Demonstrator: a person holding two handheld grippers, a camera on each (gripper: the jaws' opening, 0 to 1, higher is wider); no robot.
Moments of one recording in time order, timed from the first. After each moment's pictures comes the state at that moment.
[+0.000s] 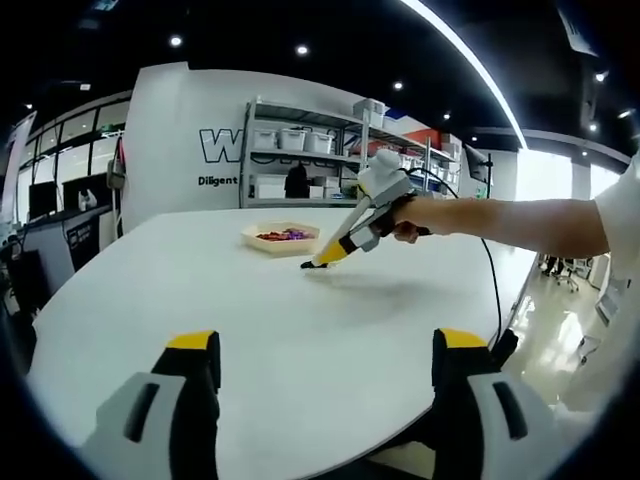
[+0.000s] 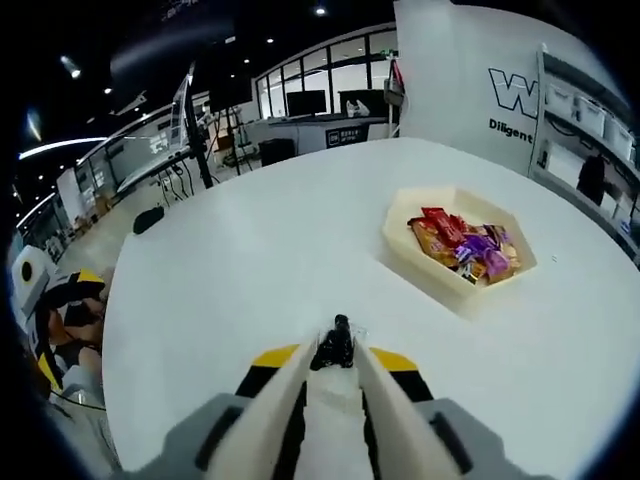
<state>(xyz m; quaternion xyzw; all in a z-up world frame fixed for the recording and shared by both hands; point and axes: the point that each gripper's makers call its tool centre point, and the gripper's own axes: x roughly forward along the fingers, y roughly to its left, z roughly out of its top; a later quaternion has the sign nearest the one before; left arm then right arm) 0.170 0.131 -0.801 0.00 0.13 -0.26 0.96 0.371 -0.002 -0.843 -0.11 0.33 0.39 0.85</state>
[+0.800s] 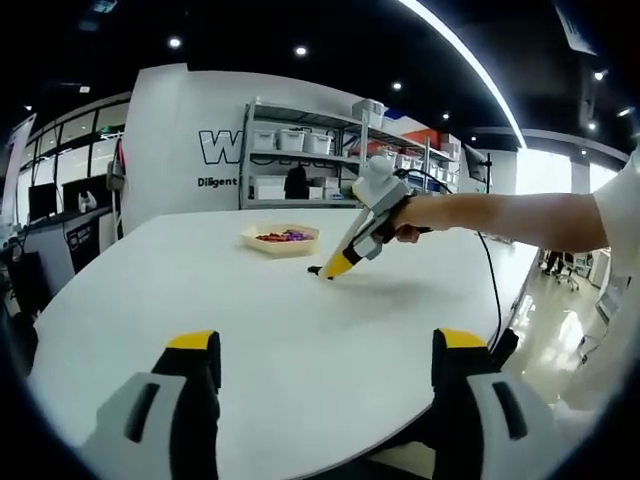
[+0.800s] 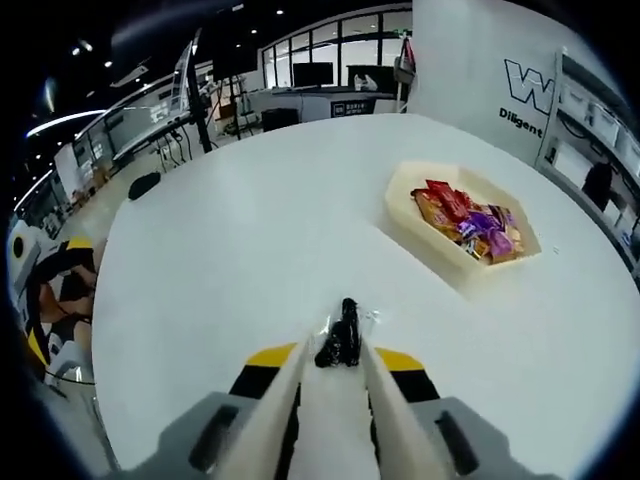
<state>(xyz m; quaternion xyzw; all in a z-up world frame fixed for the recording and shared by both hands) 0.168 0.134 -0.800 0.00 0.13 -0.26 0.96 0.369 -0.011 -0.862 -0.16 0.38 0.38 0.83</state>
